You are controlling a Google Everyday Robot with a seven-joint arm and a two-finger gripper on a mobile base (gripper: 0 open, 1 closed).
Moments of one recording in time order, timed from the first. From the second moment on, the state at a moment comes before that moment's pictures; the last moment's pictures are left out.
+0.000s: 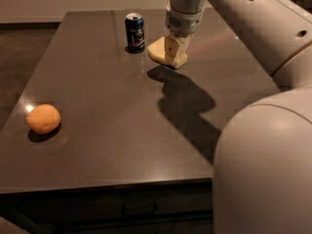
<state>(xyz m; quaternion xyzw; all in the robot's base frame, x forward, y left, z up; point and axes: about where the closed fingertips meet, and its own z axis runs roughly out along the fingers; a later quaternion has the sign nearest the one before) 0.677 -0.070 0.904 -0.46 0.88 -0.02 0.12</state>
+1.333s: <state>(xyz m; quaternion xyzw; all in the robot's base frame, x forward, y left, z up) 0.748 -0.039 0.860 -0.43 0.89 0.01 0.12</state>
